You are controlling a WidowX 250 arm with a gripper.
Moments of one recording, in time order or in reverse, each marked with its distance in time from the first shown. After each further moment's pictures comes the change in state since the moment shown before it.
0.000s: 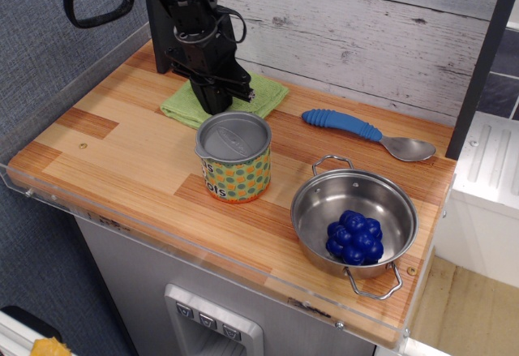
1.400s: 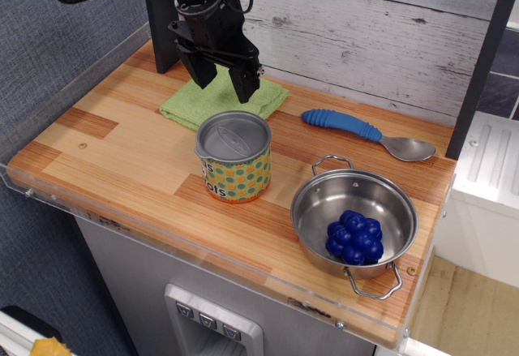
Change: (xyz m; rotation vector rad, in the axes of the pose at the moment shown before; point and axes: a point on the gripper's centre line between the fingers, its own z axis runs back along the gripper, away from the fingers) arm 0.010 -0.002 0.042 0.009 -0.089 -0.017
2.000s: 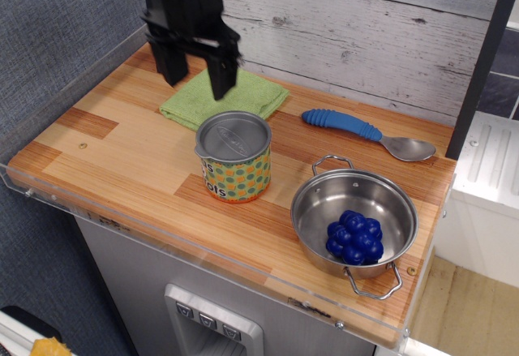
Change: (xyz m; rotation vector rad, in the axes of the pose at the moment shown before) arm -0.029 -0.002 0.050 0.028 0.161 0.080
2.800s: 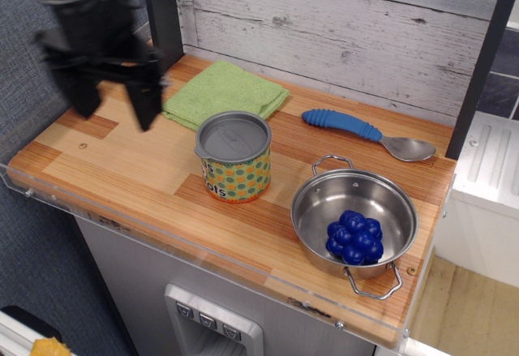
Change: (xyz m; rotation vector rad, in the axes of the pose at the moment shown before) arm -0.098 0.016 0.037 0.032 -0.019 0.238
